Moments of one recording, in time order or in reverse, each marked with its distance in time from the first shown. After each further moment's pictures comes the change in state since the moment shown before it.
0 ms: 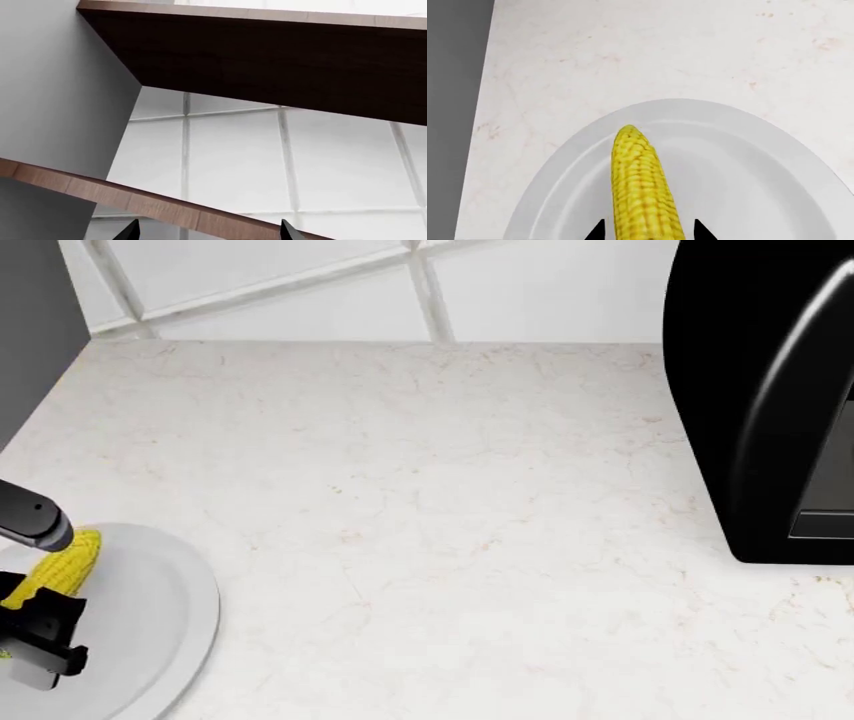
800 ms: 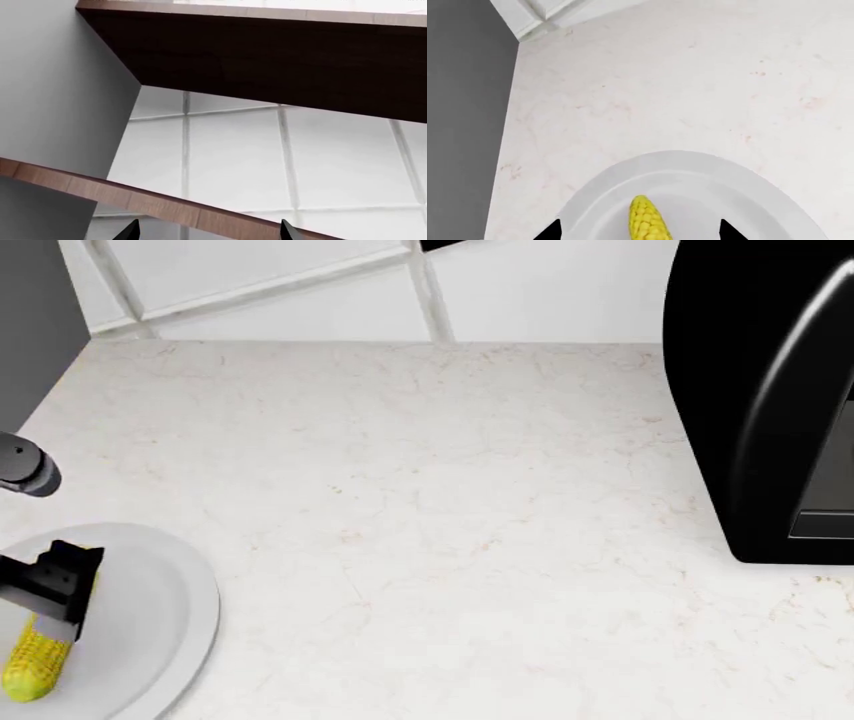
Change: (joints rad) left arm -0.060 0.014 -0.029 -0.003 0.007 0.025 0.001; right arm -0.007 0.011 0.002 -0.009 0.010 -0.012 0.005
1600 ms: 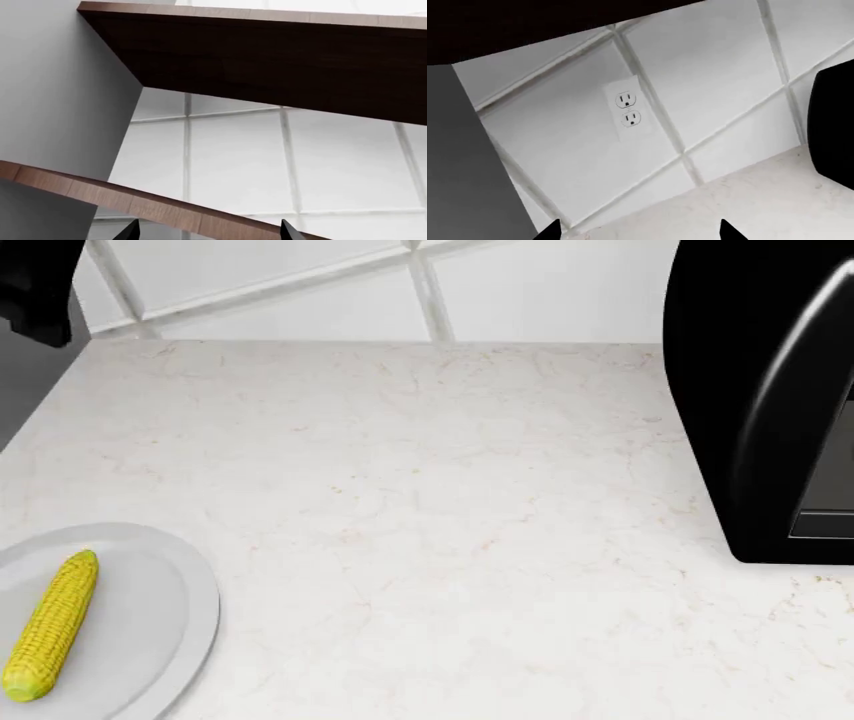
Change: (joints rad) left arm -0.363 0.118 -0.110 0.029 0.091 0.092 0.071; right arm 0.029 -0.027 -0.024 0.030 -0.018 0.008 -0.007
